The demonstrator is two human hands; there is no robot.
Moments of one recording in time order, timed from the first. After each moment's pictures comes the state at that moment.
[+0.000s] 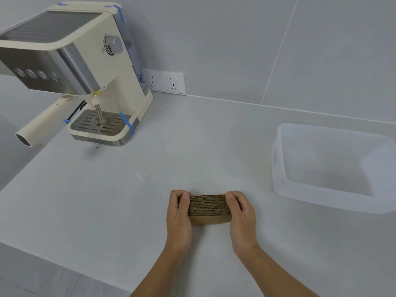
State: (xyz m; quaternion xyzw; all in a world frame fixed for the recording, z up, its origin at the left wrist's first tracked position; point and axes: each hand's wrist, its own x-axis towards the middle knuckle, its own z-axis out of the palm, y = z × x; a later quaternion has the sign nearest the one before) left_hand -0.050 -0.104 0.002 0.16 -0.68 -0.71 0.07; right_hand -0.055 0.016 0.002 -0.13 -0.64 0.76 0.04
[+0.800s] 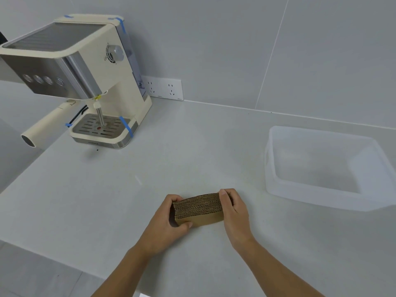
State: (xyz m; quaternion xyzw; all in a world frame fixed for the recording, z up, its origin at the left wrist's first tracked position) left_hand -0.039 -0.155 0.008 -0.03 -0.81 -0.57 -0.10; right_hand -0.059 0.023 0.002 -0.10 -0.71 0.70 -0.01
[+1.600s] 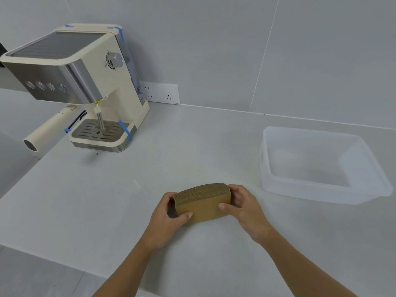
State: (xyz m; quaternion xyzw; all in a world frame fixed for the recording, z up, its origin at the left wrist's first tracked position) left_hand -0.041 -0.152 0.012 0.04 -0.76 -0.64 -0.09; right_hand -0.063 0.067 0.005 -0.04 -0.67 0.73 -0.13
